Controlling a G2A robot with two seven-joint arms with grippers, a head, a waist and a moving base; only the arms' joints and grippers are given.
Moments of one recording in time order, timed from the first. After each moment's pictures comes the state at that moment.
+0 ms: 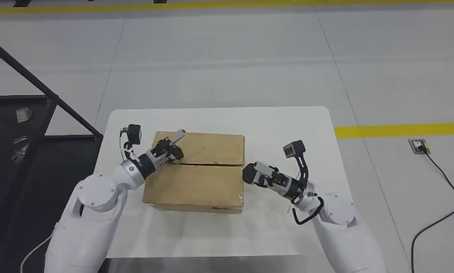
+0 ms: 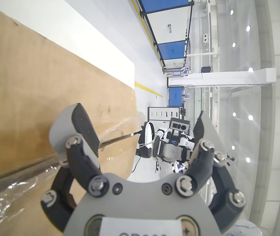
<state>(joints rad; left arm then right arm) 0.94 -1.12 -1.40 -1.49 -0.16 0.02 -0.70 -0.96 -1.35 1.28 -1.34 0.36 -0.42 0.96</state>
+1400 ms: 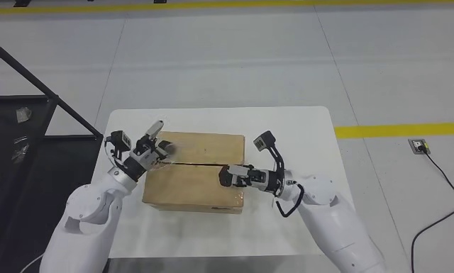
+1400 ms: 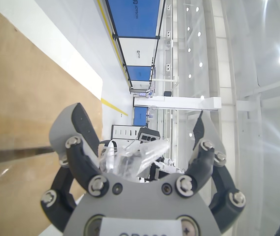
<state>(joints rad) 1.04 -1.13 -1.45 -1.59 -0.44 0.05 -0.50 -0.77 -1.36 1.09 -1.22 0.44 -0.40 1.07</state>
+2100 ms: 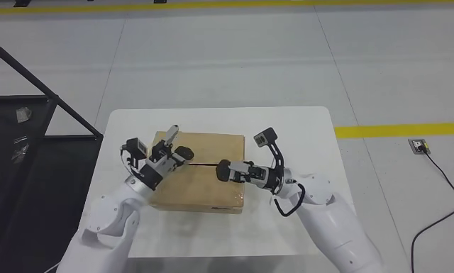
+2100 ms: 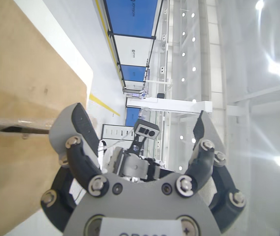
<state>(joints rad) 1.14 -1.15 -1.44 -1.76 -0.55 0.09 -0.39 -0.73 -1.37 1.06 -1.19 0.51 -0.47 1.05</state>
